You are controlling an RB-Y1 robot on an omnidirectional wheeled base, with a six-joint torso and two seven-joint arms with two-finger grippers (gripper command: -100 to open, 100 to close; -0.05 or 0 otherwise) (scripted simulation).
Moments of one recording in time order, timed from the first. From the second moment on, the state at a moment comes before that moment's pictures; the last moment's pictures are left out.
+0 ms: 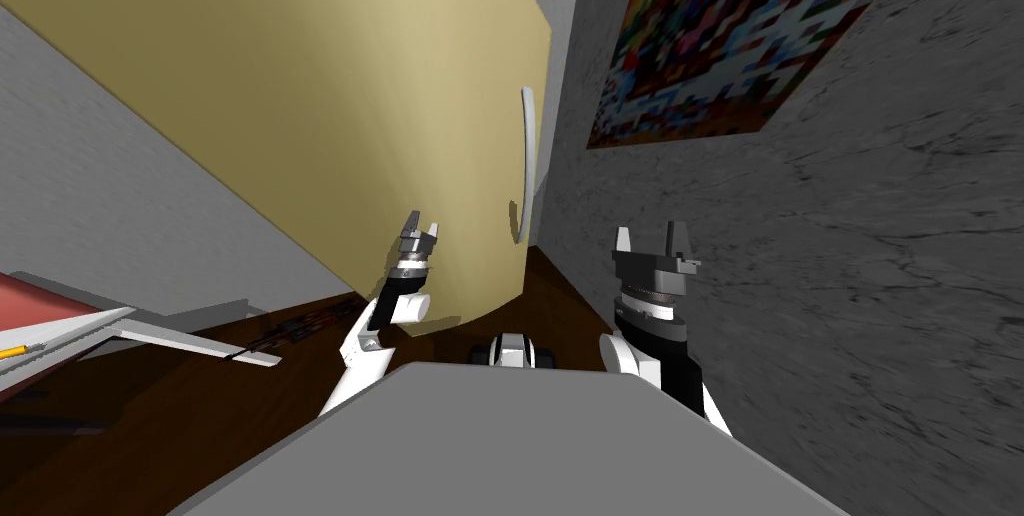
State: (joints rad) left arm 0.18 0.23 0.15 -2.02 0.07 -0.41 0.12; right arm 0.51 0.02 0.00 -2.40 0.04 -0.60 -0.13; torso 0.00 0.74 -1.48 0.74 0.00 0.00
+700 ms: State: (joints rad) left arm 0.01 0.25 0.25 -1.84 0.13 -0.34 0.16; right arm 0.51 0.02 0.00 -2.40 0.04 -0.60 -0.13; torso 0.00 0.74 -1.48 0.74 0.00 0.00
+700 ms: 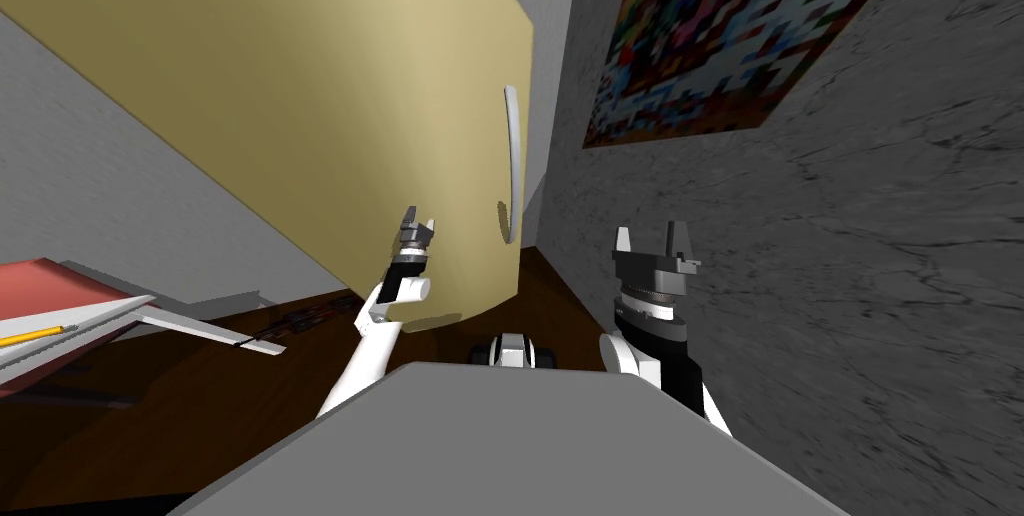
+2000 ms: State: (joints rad) left arm -0.31 0.24 0.41 -1.49 0.21 -0.20 0.22; right arm 0.51 0.02 0.00 -2.40 0.04 -0.60 -0.13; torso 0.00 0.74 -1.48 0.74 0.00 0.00
